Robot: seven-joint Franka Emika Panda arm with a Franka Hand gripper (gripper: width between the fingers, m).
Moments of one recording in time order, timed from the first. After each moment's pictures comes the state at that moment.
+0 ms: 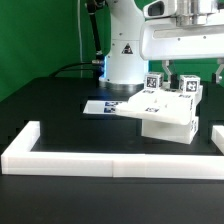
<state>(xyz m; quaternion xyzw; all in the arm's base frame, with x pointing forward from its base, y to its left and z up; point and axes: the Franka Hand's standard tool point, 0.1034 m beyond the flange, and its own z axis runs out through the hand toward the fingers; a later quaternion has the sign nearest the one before) 0.516 0.098 0.115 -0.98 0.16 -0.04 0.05</state>
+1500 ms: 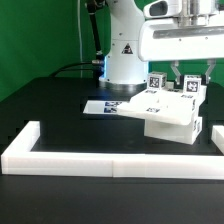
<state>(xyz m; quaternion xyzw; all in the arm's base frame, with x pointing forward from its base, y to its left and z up) 0.515 0.094 0.114 -0.99 0.16 -0.04 0.04</state>
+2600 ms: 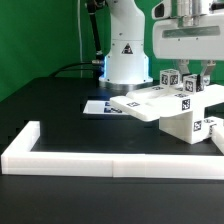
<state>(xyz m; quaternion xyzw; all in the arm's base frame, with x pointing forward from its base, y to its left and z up) 0.517 0.099 0.114 -0.86 0.51 -0.02 0.06</state>
